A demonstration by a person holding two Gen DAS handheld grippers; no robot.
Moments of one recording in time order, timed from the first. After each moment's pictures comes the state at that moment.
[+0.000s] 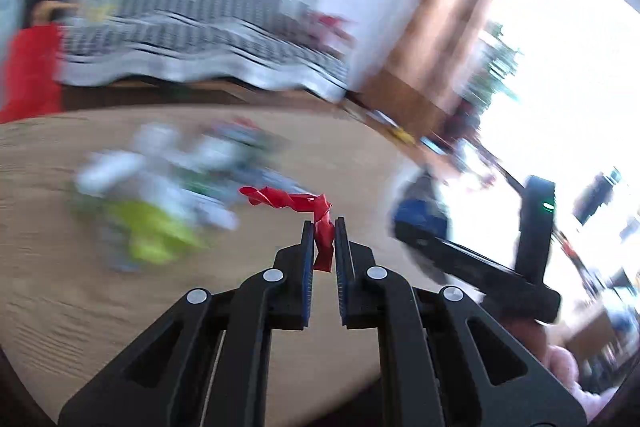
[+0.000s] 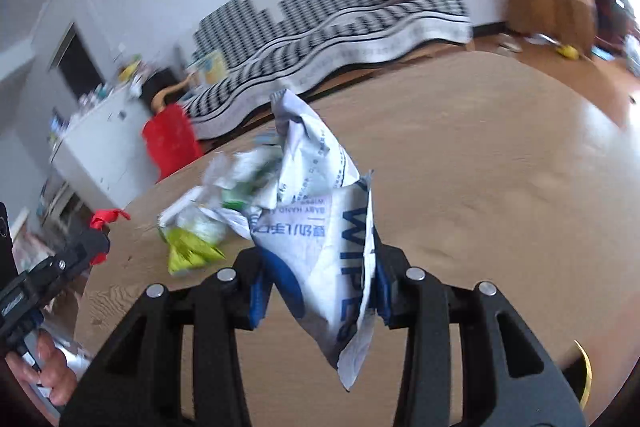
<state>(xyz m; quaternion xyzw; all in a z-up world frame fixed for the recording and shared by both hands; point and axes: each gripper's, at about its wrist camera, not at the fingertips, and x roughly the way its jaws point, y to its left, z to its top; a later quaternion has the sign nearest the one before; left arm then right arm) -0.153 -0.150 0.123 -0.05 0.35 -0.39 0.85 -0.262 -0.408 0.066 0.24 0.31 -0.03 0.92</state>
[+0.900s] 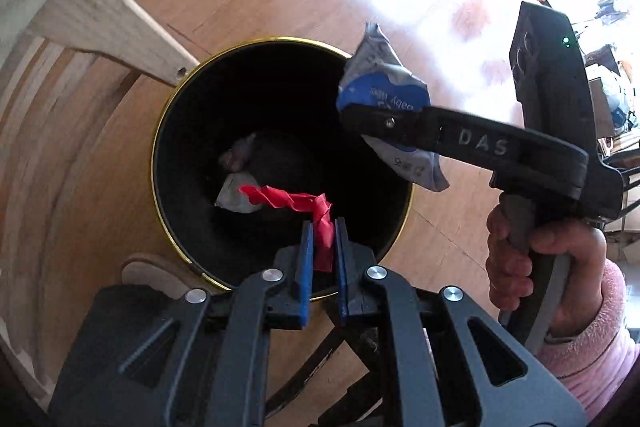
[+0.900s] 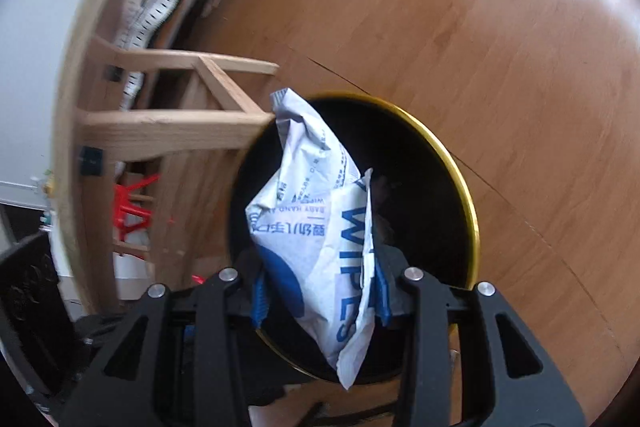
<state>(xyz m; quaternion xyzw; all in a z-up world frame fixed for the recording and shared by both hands) -0.277 -0.428 -0.114 0.25 0.62 -0.47 0.58 -0.454 -0.583 -0.167 0.51 0.41 -0.12 0.74</state>
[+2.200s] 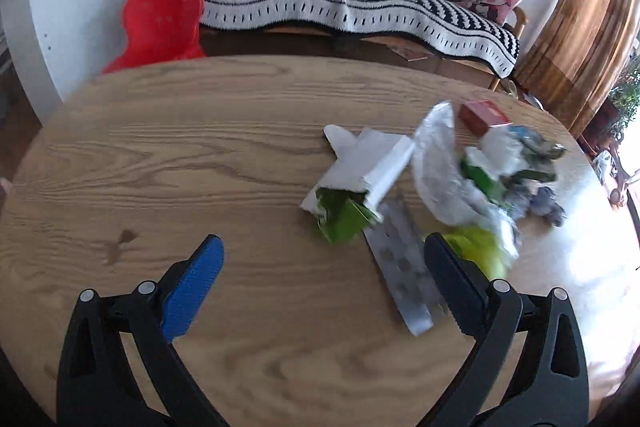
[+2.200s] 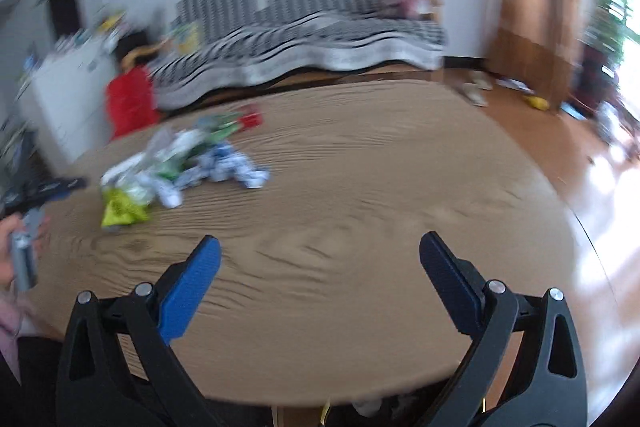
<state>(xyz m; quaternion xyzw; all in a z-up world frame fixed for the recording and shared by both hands) 0.024 0.000 0.058 -0.02 0.45 -0.10 0.89 -0.221 -0.404 0.088 0.05 0.37 -0.03 0.93</state>
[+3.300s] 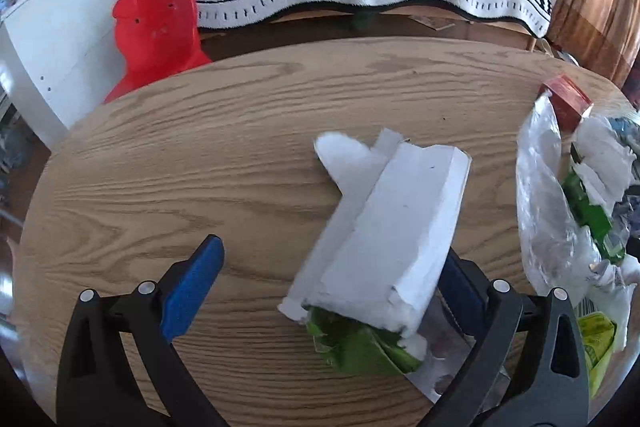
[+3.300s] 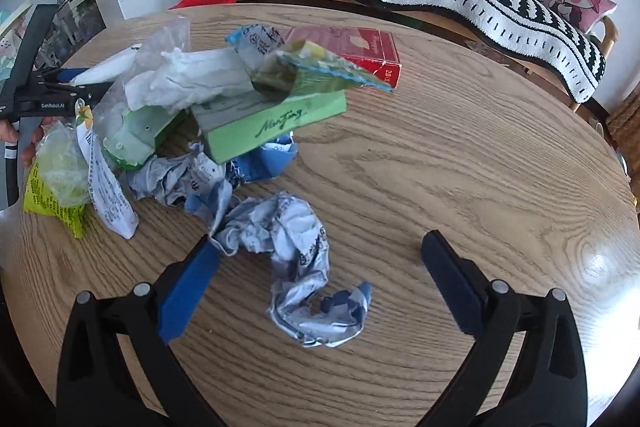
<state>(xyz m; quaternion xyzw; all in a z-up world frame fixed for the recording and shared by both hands) 0.116 -0.022 0.008 0.08 0.47 -0.05 0.88 0.011 -0.336 -0.005 -0.08 0.47 0.13 0.87</state>
